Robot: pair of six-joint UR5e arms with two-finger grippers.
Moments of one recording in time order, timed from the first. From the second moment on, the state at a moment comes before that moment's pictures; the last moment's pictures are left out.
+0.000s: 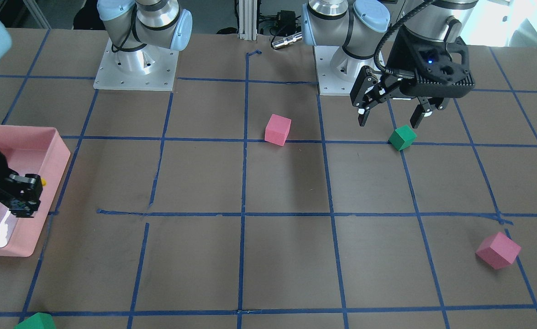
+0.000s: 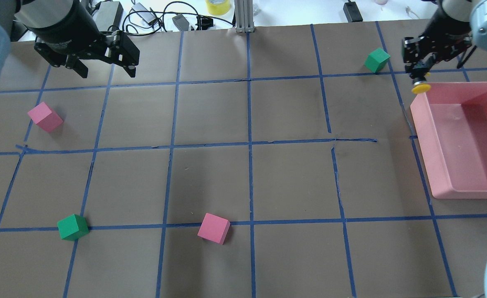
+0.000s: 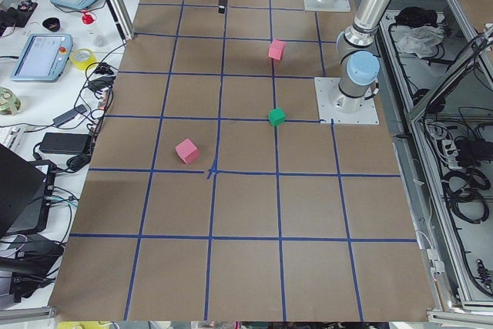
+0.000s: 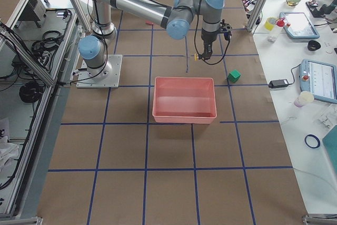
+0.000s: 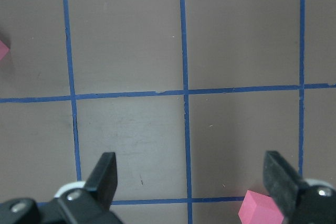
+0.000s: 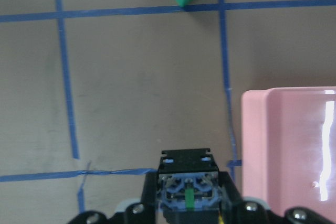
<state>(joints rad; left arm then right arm) -1.56 -1.56 -1.52 -1.47 1.58 0.04 1.37 -1.31 1.52 -1.86 -1.59 -0.14</state>
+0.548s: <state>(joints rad) -1.56 -1.56 -1.52 -1.46 1.58 0.04 1.71 -1.23 1.53 -1.91 -1.59 0.29</state>
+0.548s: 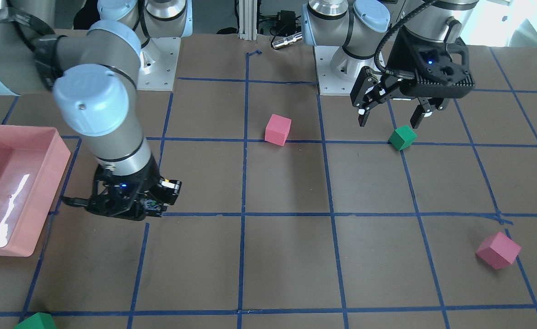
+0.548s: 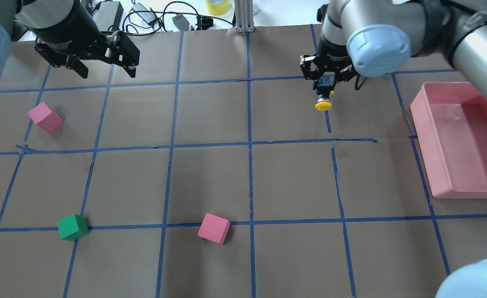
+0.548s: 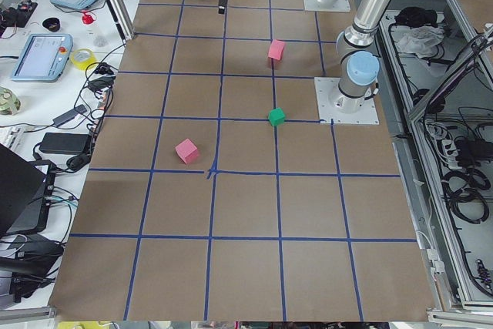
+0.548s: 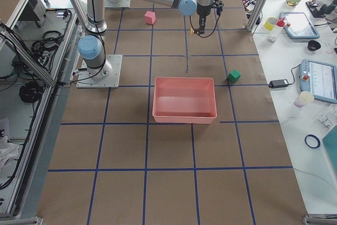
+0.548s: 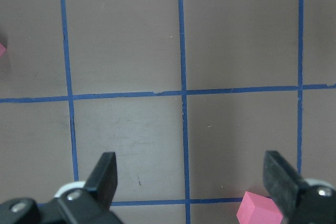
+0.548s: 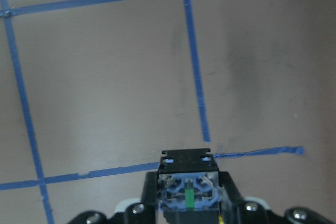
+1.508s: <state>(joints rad) -1.56 -1.56 -1.53 -1.46 1.59 0.04 1.94 -1.02 1.53 -2.14 -1.48 0.45</state>
